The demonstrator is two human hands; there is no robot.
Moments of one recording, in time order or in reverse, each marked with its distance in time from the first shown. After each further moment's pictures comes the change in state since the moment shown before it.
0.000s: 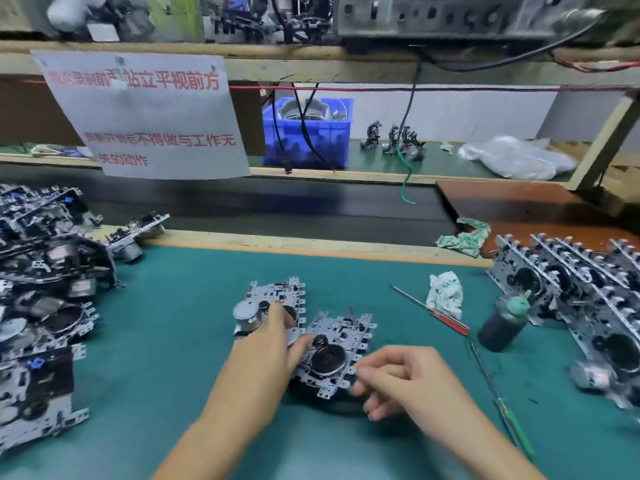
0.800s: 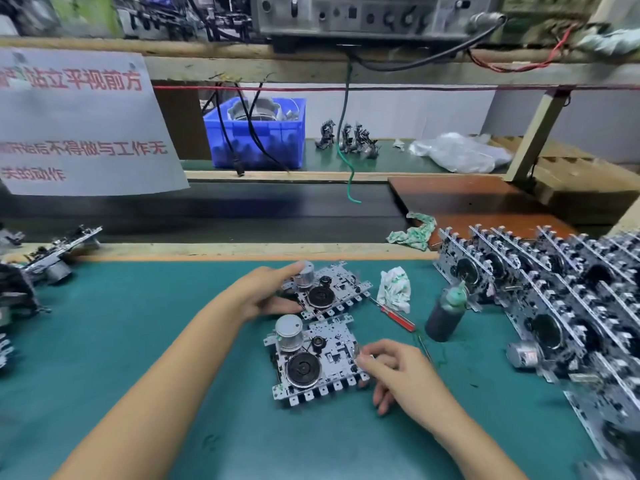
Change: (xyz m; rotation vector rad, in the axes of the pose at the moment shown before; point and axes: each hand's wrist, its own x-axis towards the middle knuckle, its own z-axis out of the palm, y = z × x) left_hand 0.138 0.037 0.041 -0.956 -0.495 -0.495; right_hand 0.021 0.045 -0.058 -0.197 0.220 -0.006
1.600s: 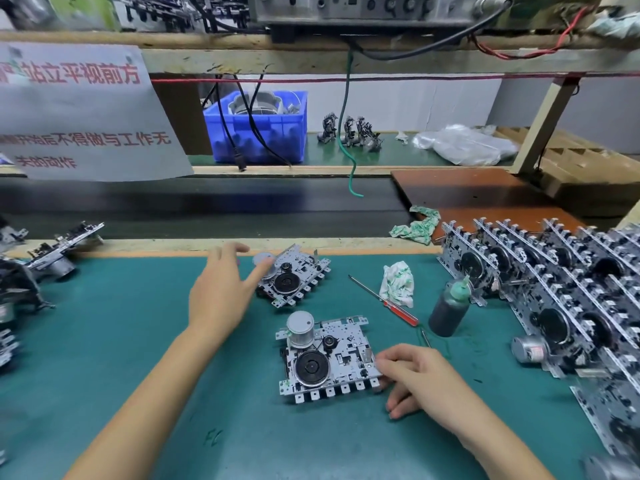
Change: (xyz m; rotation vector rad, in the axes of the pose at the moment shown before) left_hand -0.035 -0.024 -0.034 0.696 0.582 0.524; right_hand -0.016 -0.007 -0.012 0.158 -0.030 0.137
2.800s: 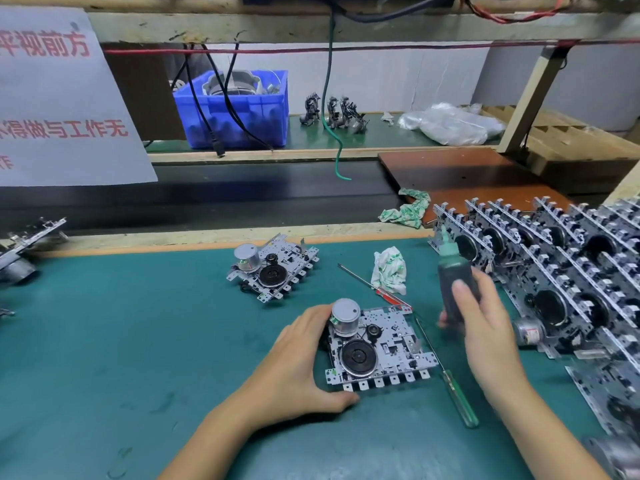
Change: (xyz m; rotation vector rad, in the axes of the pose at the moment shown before) left_hand -0.079 0.020 0.053 -0.176 -0.609 0.527; right_hand 0.015 0.002 -0.044 0.087 0.530 -0.506
